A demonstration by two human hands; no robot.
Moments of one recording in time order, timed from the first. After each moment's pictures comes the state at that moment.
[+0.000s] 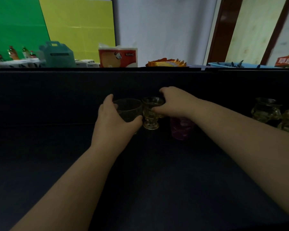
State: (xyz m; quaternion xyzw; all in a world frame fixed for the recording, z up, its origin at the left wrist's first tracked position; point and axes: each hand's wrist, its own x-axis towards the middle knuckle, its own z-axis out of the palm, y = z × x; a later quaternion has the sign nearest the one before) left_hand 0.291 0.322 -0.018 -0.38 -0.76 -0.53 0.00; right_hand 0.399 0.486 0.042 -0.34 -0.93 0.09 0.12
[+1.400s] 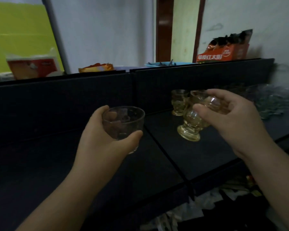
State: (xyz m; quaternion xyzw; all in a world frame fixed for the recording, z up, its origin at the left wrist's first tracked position) left_hand 0.471 0.340 -0.010 -0.51 -0.63 -0.57 -0.10; right_hand 0.714 0.453 0.010 -0.40 -0.68 0.28 0.55
